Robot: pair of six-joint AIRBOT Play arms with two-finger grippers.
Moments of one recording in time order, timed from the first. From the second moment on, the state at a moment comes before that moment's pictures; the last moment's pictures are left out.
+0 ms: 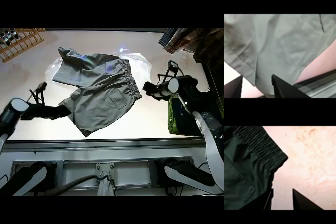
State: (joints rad) left arm 0.04 -1.04 0.64 0.91 -1.01 -1.30; right arm 0.17 -1.21 1.04 -1.50 1.01 2.11
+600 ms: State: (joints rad) left arm 0.05 -1.06 0.55 0.83 -0.73 -1.29; right arm 0.20 -1.09 0.92 -1.48 0.97 2.10
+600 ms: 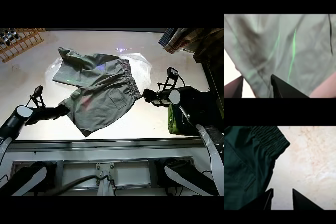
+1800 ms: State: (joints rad) left arm 0.05 -1.27 1.08 1.10 -0.62 -1.03; right arm 0.20 -1.06 0.82 -1.41 0.98 2.10
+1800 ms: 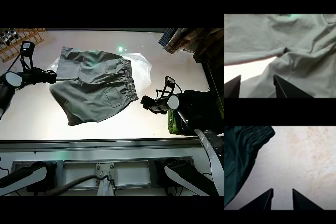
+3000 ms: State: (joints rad) left arm 0.06 -1.09 0.94 0.98 -1.01 -1.28; right arm 0.19 -1.41 0.81 -1.01 0.44 1.95
